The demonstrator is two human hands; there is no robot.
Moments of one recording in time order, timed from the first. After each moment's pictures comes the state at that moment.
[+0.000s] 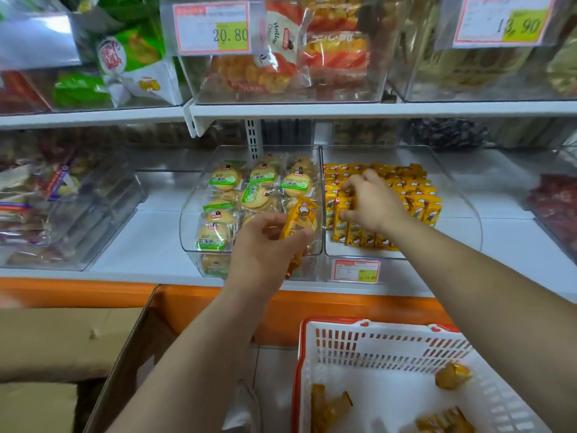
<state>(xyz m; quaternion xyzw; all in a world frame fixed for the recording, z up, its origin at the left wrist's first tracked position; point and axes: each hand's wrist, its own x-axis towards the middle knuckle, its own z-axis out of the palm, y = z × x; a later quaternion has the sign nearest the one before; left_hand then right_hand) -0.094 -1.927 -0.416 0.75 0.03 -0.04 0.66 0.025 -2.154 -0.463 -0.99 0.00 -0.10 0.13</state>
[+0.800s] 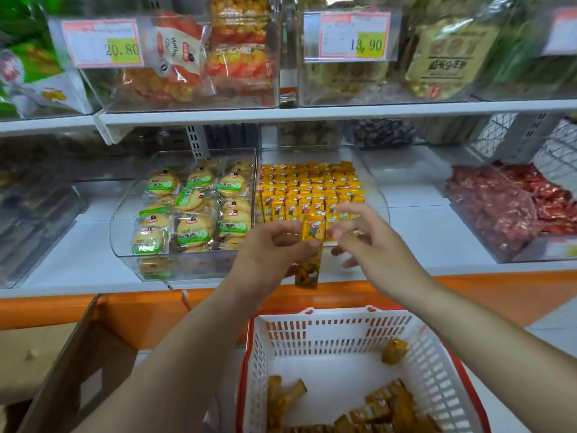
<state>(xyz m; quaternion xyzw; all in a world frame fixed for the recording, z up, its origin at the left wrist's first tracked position) -0.122 -2.015 -0.421 0.73 -0.10 -0.16 0.66 -0.160 -2.201 -0.433 -0.82 -0.02 -0.10 0.56</state>
